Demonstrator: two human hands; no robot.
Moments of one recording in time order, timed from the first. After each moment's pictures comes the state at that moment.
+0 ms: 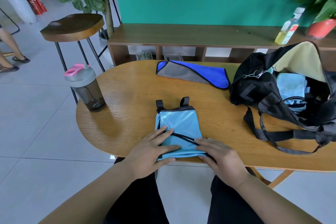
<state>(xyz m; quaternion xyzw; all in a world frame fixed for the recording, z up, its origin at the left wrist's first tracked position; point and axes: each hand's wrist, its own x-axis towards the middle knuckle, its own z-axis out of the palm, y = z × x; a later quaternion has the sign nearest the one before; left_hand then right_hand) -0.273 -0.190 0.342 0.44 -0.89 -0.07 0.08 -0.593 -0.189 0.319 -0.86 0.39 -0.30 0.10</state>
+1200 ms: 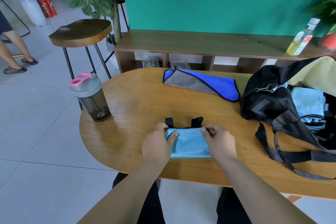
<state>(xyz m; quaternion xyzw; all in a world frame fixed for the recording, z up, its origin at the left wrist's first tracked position) -0.316 -0.251 0.365 0.75 -0.59 -0.16 0.25 -0.529 -0.277 0.360 -0.56 0.70 -0.34 0.28</state>
